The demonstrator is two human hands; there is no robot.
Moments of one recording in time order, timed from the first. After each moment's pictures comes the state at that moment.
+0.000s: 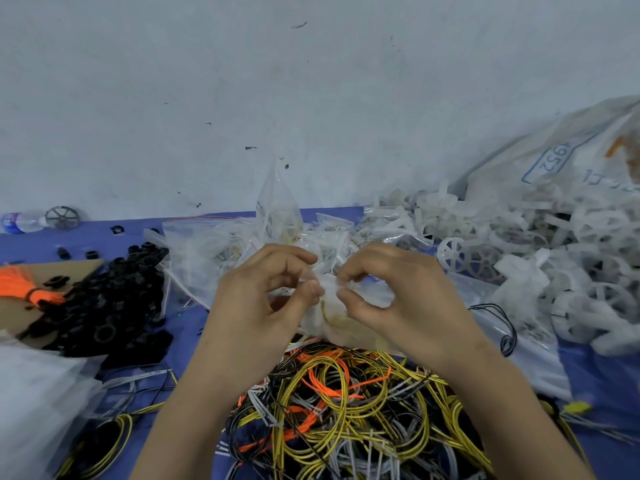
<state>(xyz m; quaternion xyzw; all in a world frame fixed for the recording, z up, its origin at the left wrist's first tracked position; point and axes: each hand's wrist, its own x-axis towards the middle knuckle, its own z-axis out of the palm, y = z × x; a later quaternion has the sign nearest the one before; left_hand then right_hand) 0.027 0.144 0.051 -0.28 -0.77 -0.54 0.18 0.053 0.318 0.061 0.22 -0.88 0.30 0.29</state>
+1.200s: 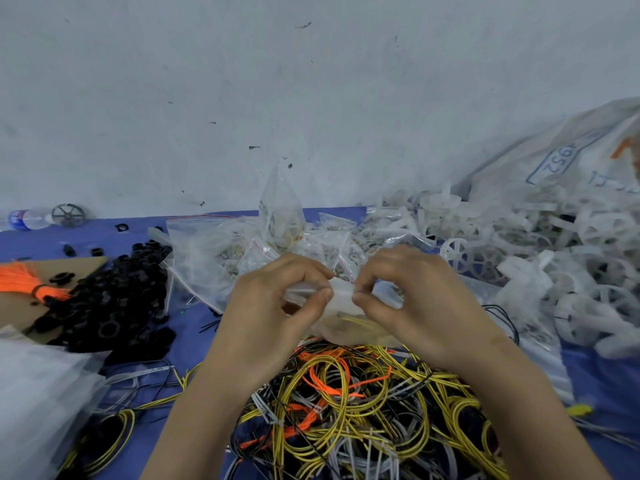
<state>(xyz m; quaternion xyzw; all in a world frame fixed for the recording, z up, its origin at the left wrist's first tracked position) 0.026 0.147 0.048 -0.30 -0.82 -0.46 0.19 0.054 0.331 0.064 0.20 -0.91 0.26 0.25</state>
